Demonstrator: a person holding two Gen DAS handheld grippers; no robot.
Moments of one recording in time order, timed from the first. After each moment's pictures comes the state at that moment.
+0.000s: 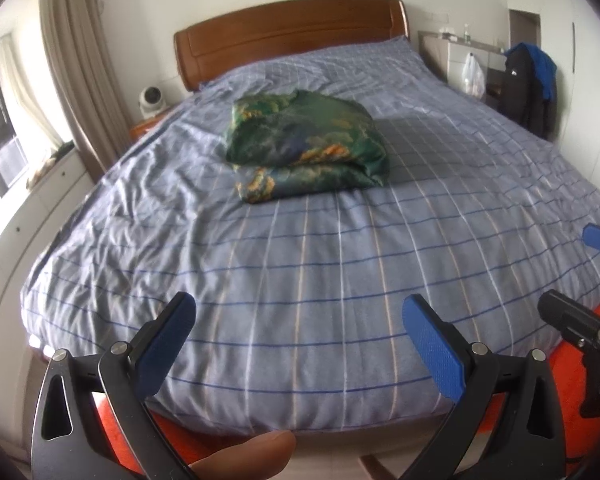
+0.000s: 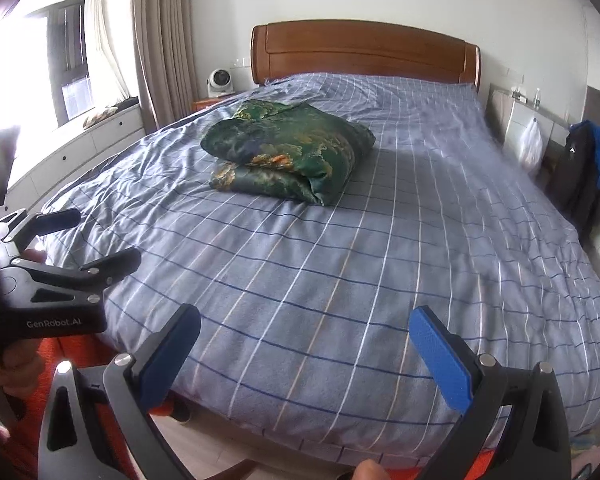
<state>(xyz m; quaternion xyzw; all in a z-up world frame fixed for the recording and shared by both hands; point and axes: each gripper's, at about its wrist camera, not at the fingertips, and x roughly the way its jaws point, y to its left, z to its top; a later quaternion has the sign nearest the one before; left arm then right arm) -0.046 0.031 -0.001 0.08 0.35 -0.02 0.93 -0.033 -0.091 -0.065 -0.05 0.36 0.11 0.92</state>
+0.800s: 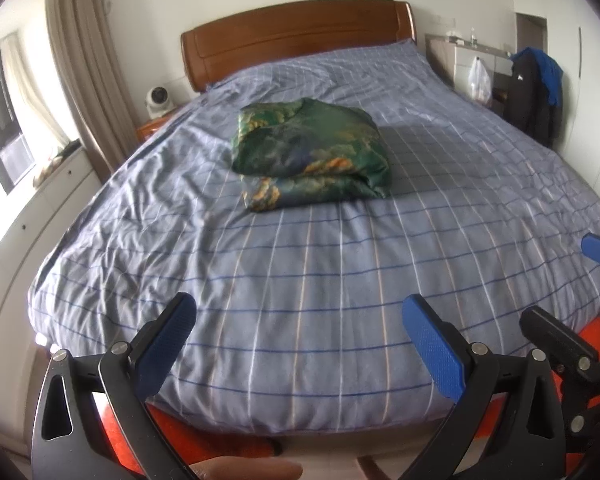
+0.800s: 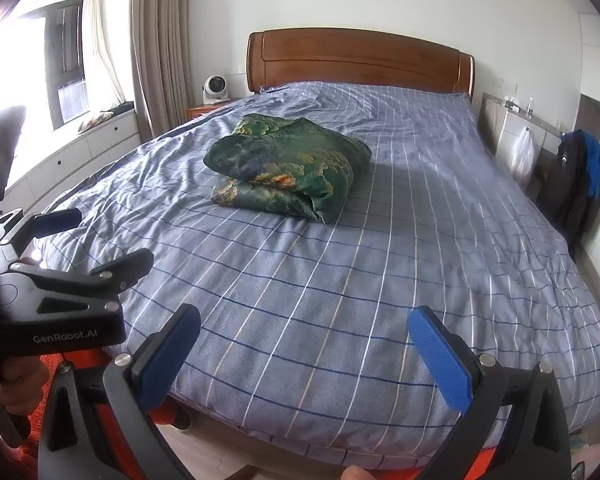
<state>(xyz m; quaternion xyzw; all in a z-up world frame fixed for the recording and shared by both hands) -0.042 0.023 0.016 0.07 0.36 0.00 0.93 -0.038 -0.076 -0.044 -0.05 0.35 0.10 0.93</state>
